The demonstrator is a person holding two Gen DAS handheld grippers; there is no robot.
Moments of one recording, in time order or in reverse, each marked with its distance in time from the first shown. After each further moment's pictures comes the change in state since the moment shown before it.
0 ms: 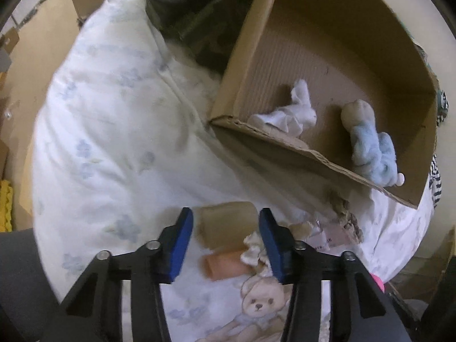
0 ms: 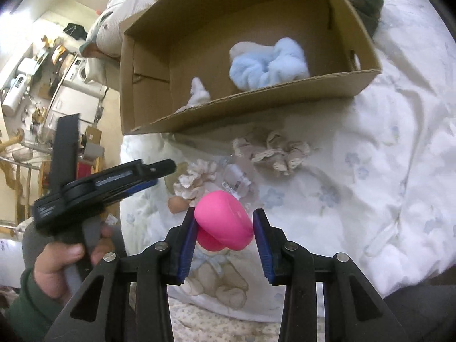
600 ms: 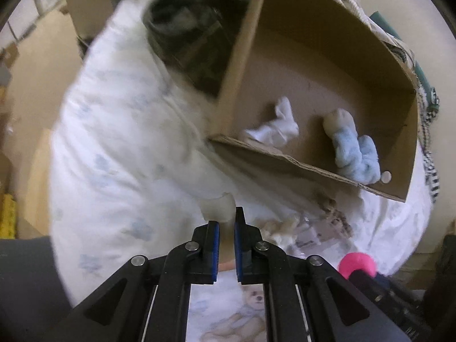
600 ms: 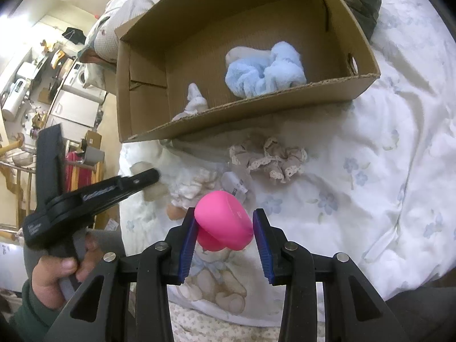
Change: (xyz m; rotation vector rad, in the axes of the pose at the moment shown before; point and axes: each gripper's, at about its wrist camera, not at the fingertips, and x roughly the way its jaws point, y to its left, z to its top) left arm -0.044 -0.004 -0.016 0.061 -0.121 0.022; right arm -0.001 0.001 0.003 0.000 -0.025 0.001
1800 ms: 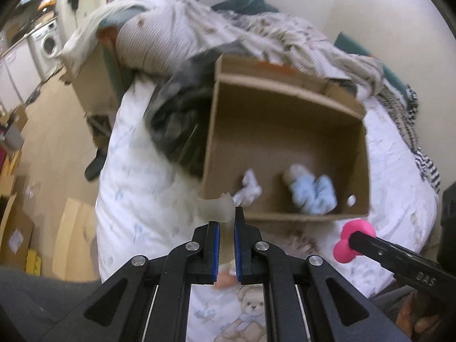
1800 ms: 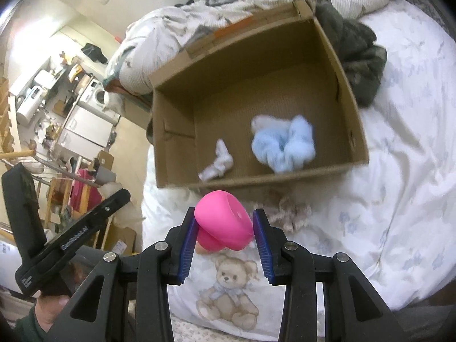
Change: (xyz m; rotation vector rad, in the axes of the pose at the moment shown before) left arm -0.108 -0.041 0.006 0.175 -0.300 0.030; right arm -0.060 0.025 0.035 -0.058 -0.171 0.041
